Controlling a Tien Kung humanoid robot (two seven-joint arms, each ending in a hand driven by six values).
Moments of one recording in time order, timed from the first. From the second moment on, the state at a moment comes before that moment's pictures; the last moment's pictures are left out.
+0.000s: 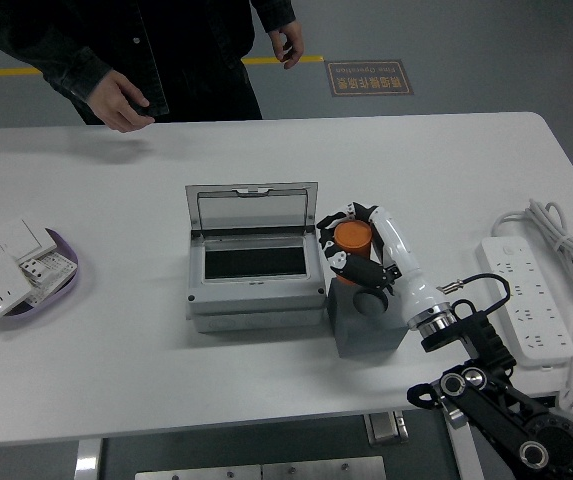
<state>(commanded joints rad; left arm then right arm) -0.01 0.11 -1.38 -0.18 1.28 -0.10 0.21 0.15 -0.16 0.92 1.46 -1.42 -0.32 0.22</state>
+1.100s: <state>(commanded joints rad) 0.00 0.12 -1.39 -0.18 1.29 -0.10 0.21 0.47 -0.06 0.73 1.38 -2.14 -0.04 -0.26</state>
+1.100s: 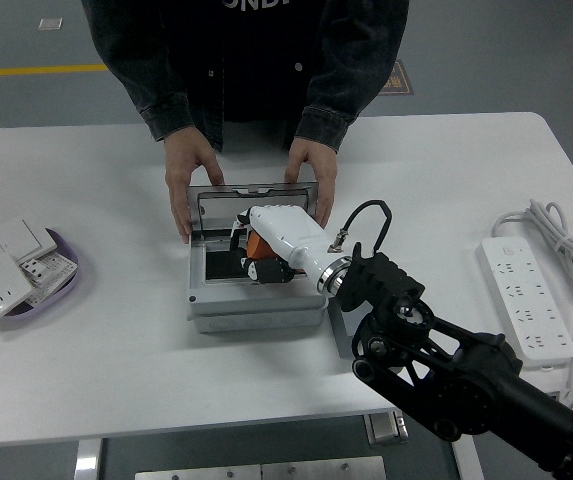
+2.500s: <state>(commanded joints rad) -0.01 0.13 -1.40 -0.18 1.31 -0.10 0.21 0.50 -0.06 0.70 1.31 -2.09 -0.07 -0.15</state>
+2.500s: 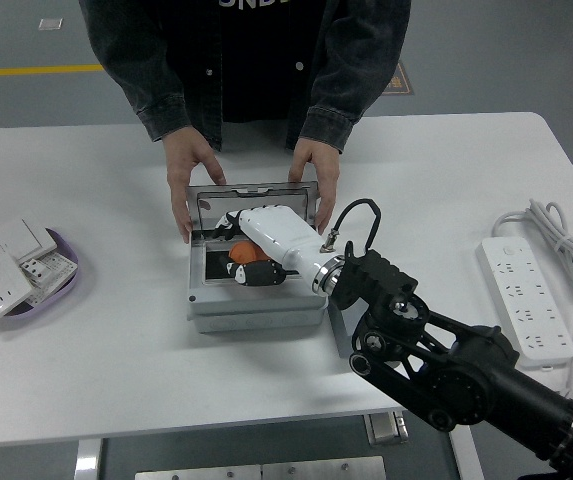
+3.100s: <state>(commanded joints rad) -0.01 0.12 -1.39 -0.18 1.30 -0.10 0.21 0.51 -0.17 0.76 1.46 -1.61 -0.18 0.02</state>
